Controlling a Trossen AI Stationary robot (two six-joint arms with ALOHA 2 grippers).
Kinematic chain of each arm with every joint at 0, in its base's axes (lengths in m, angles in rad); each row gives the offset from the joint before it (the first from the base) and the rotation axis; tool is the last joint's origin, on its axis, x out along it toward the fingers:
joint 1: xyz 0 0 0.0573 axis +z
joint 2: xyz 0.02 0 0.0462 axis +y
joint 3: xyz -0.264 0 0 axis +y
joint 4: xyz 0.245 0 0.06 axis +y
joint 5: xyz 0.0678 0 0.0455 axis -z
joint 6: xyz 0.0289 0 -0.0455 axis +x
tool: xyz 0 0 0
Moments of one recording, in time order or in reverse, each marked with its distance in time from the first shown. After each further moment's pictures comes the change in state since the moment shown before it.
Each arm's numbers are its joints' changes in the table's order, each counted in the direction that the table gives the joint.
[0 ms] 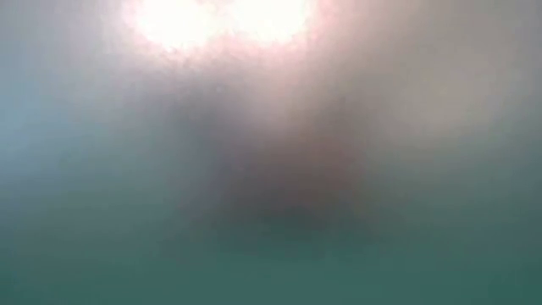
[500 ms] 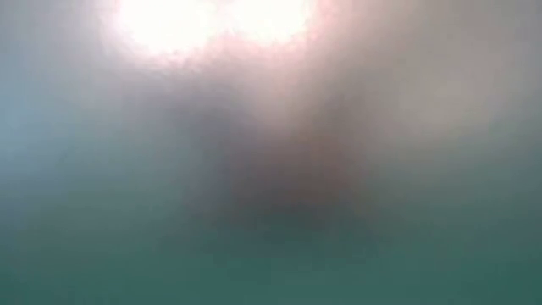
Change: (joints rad) left arm -0.007 -0.202 0.098 0.049 0.099 -0.049; right arm -0.028 -0.037 -0.088 0.258 -0.006 -0.181
